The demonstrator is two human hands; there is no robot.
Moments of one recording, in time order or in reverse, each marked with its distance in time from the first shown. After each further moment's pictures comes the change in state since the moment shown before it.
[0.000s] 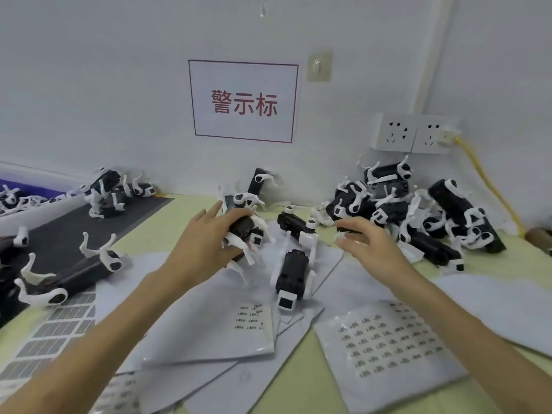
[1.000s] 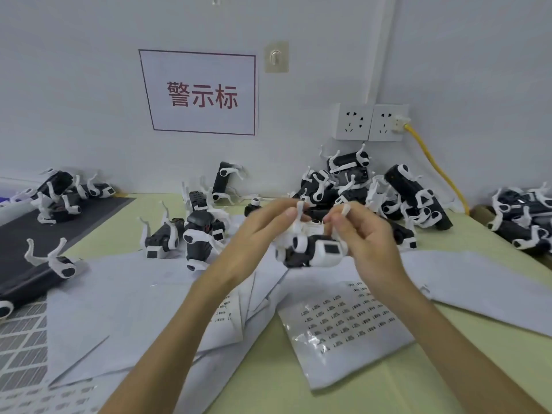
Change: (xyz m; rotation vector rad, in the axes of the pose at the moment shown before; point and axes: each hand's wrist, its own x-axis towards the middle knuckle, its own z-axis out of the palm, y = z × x) left_hand 0.013 0.138 0.018 -0.913 -0.278 -0.006; right_hand -0.058 -0.020 -0.020 0.283 0.171 -0.302
